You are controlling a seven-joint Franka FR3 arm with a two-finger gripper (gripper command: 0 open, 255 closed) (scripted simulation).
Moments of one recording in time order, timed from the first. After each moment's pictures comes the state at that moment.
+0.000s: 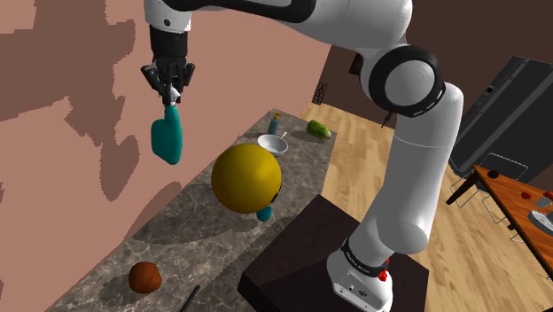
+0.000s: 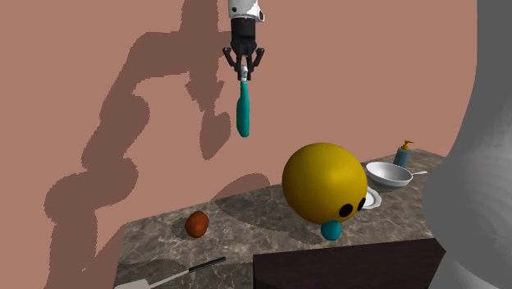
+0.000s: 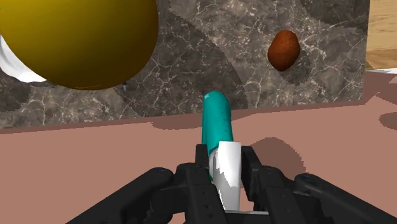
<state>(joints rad) 0.16 0.33 0.28 -1.31 -0.09 1.62 0.25</state>
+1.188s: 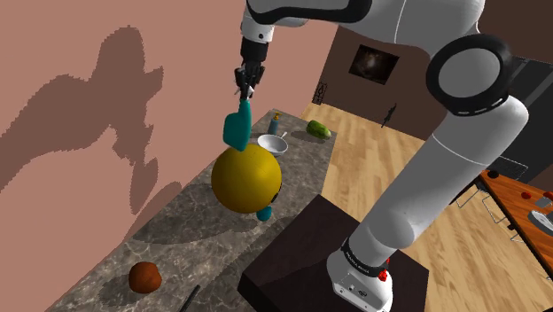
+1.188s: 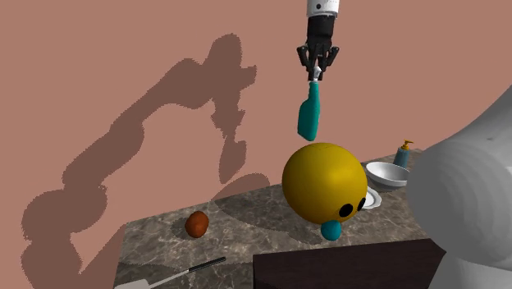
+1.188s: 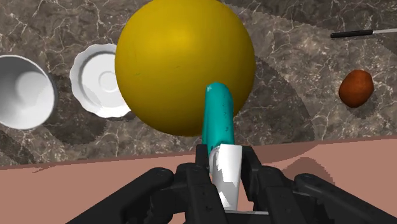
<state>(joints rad) -0.09 -0.03 0.12 -1.77 0.00 1.73 -0.15</state>
